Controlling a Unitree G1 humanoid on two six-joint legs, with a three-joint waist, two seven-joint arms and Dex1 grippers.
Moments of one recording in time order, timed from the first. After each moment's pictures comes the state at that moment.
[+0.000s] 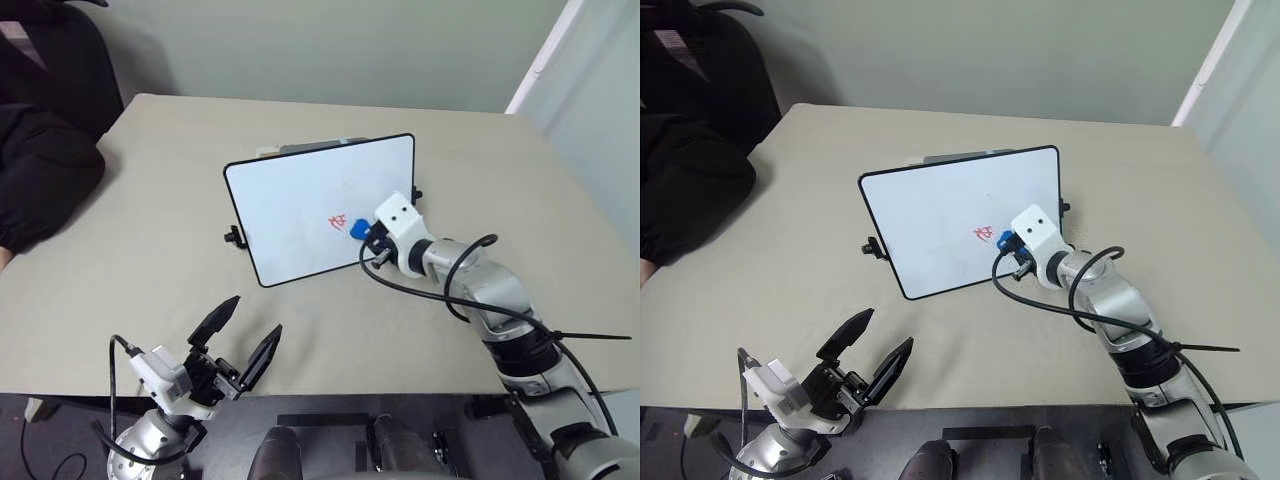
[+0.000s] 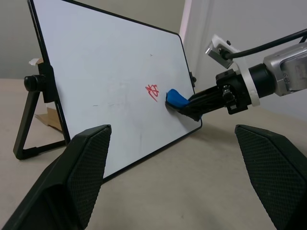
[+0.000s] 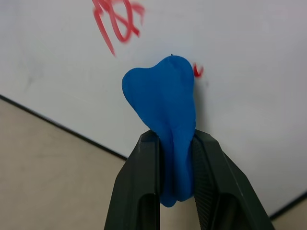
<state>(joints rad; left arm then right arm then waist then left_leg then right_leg) 0.46 0.29 0.14 -0.37 -0.57 -0.30 -0.77 -0.63 -0.40 0.31 -0.23 0.16 1.01 0.38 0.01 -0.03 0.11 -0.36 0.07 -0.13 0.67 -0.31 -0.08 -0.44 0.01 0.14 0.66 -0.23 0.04</state>
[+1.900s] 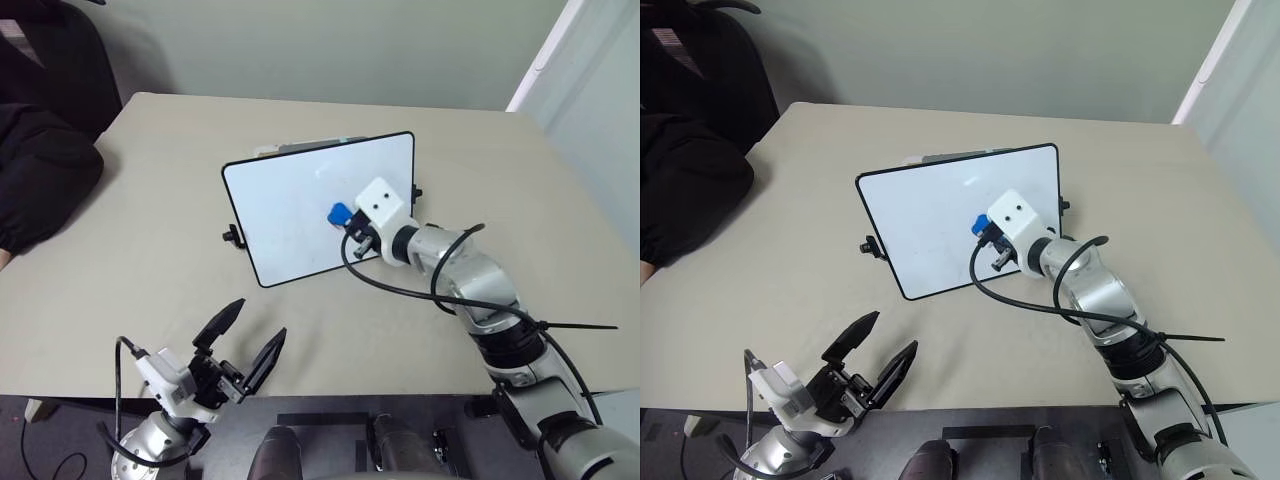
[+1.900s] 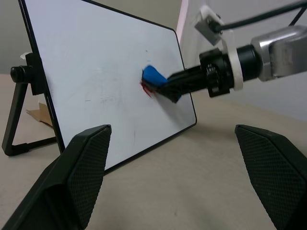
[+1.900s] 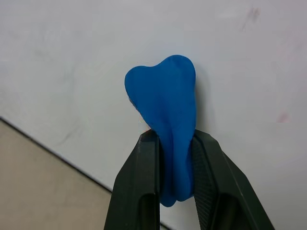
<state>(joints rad) 0.48 0.29 0.12 -0.37 -0.56 -0.30 -0.78 -0.68 -0.35 0.36 -0.23 0.10 0.93 0.43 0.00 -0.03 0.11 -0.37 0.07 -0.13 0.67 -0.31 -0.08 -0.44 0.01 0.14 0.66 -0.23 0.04</state>
